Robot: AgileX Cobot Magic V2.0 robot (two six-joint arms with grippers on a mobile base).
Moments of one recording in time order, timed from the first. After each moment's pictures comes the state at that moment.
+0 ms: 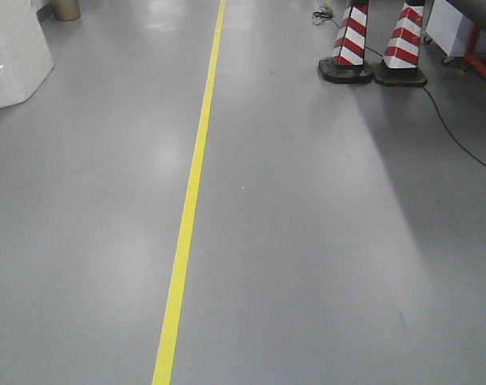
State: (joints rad) left arm -0.09 0.42 -0.40 -0.02 0.61 -0.03; right arm -0.06 0.35 -0.39 0.18 0.51 -0.24
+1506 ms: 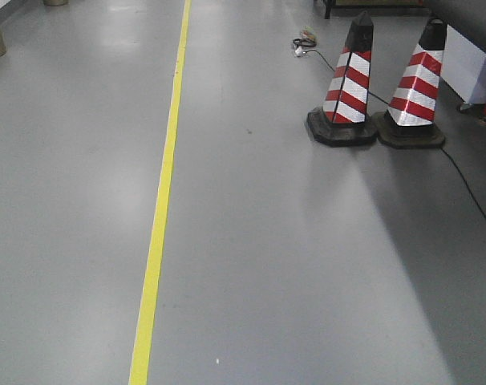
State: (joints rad) left arm -0.09 0.42 -0.40 -0.02 0.61 -0.03; right arm -0.06 0.35 -0.39 0.18 0.51 -0.24
